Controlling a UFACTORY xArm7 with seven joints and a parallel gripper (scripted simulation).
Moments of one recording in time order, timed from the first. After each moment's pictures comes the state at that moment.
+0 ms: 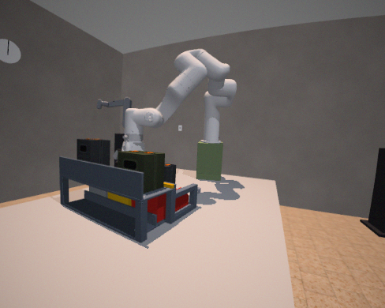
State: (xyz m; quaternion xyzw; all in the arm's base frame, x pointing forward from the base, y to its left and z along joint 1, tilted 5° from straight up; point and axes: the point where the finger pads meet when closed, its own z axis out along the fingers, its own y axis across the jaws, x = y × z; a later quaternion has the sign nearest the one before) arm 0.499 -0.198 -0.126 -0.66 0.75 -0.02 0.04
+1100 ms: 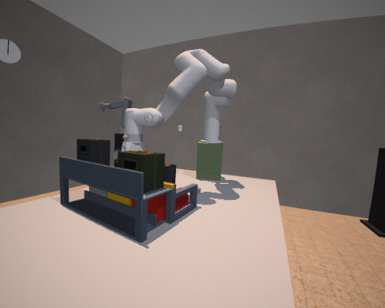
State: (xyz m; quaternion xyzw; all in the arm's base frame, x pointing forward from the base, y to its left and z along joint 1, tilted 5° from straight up) arm 0.500 -0.198 -0.126 -0.66 0.75 -0.02 0.04
